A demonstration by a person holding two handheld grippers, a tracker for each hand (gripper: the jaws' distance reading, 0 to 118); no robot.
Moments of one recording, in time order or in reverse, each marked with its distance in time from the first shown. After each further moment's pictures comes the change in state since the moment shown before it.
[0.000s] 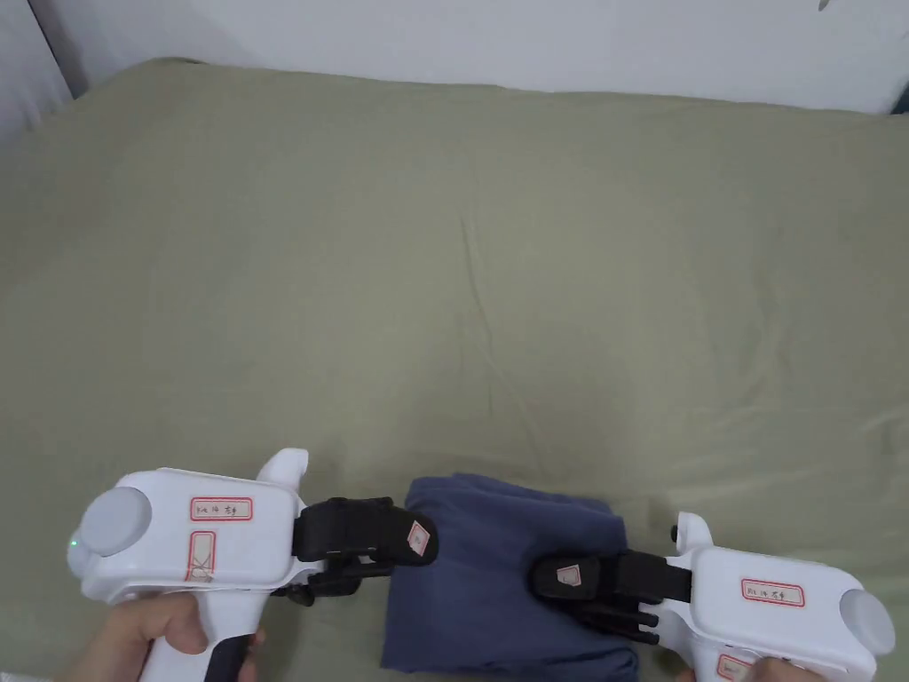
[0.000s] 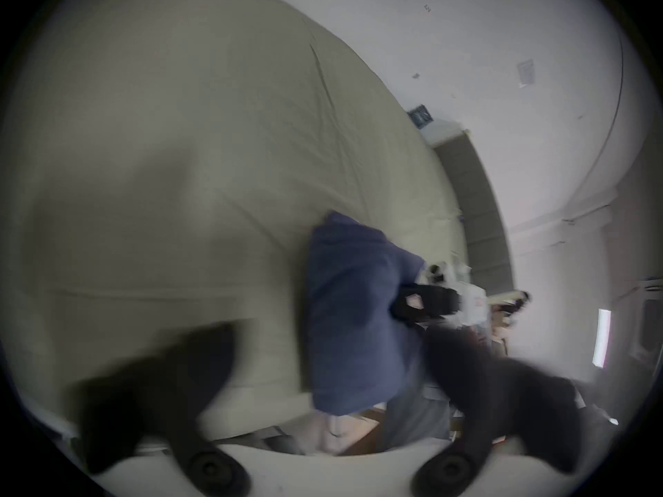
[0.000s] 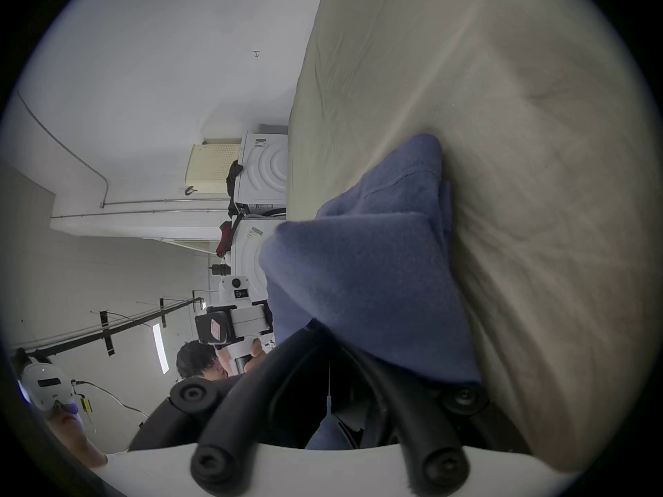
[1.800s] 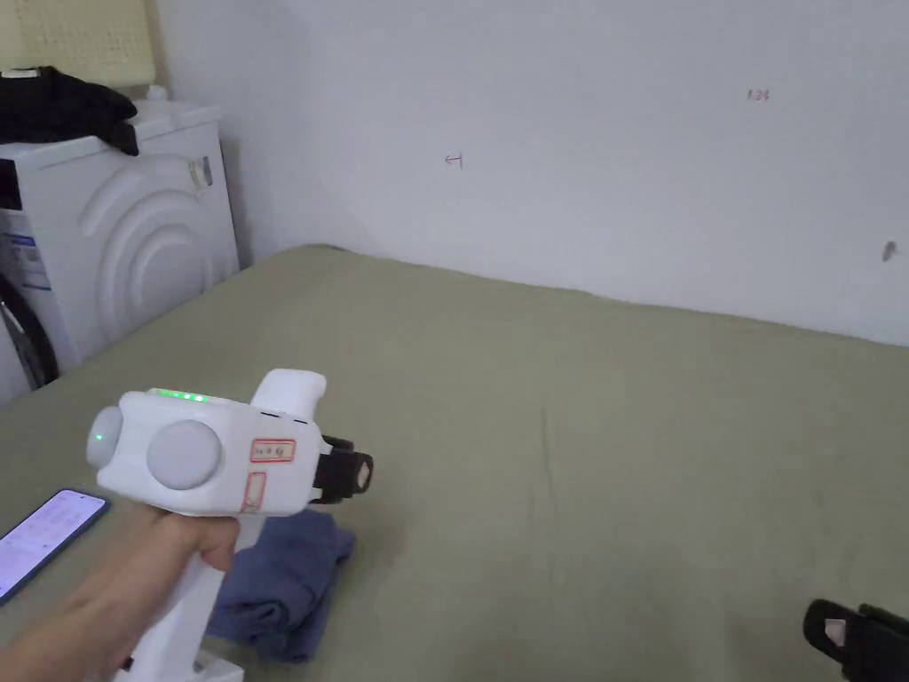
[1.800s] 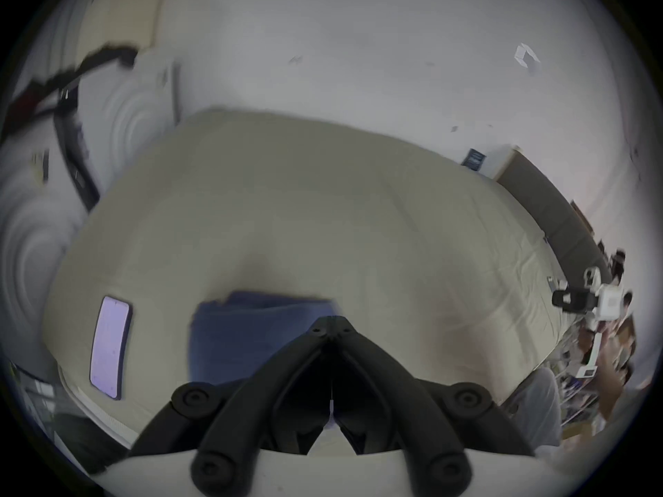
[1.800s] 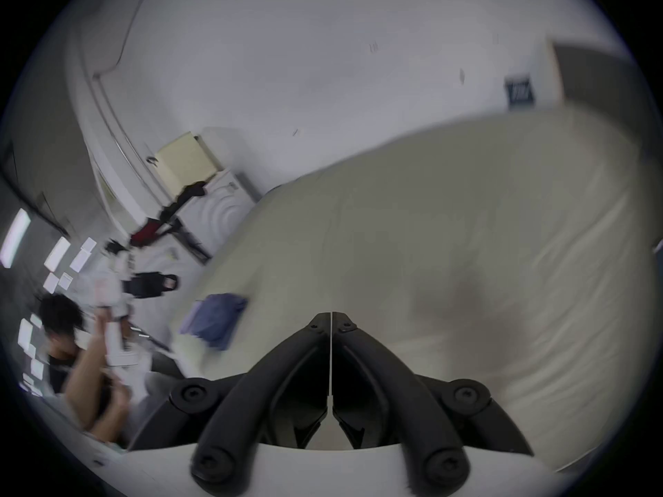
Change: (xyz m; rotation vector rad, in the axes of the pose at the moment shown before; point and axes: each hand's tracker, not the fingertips) left arm 0.144 0.033 0.125 0.490 0.531 -0.503; right arm -0.220 -0.035 0.128 0.525 -0.660 0.756
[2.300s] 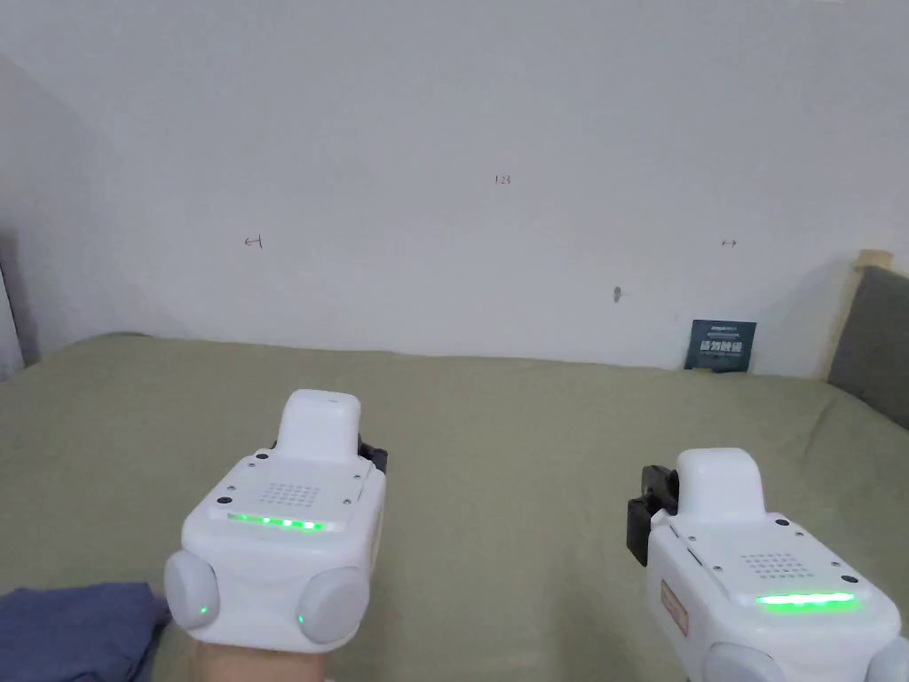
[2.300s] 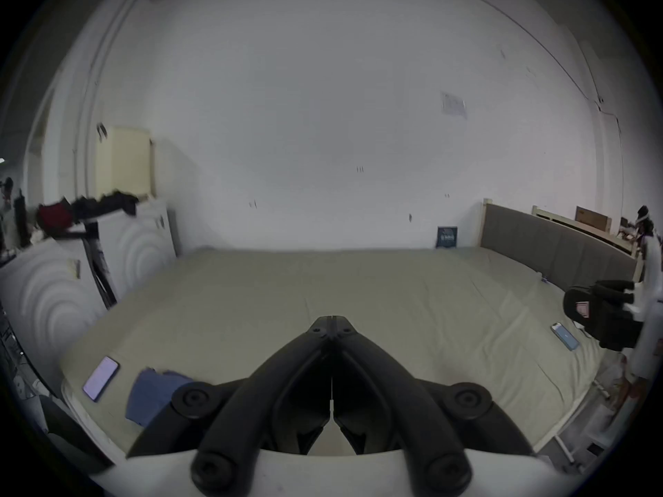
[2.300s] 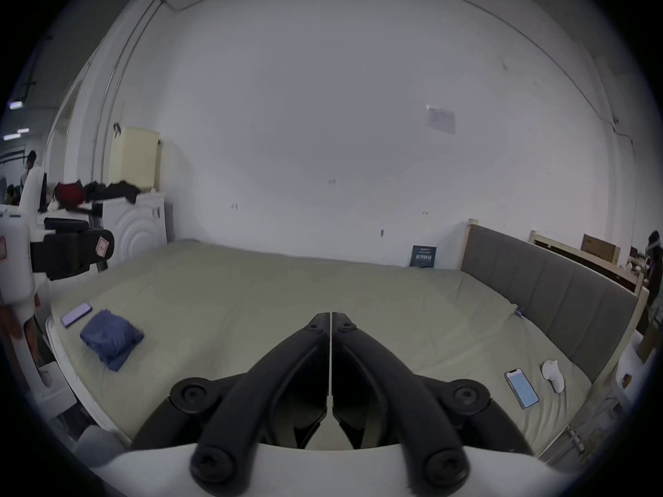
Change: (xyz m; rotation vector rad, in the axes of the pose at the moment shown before) left arm 0.213 -0.034 0.037 0.517 0.274 -0.235; right arm -0.043 -0.008 0.089 0.410 -0.411 0.289
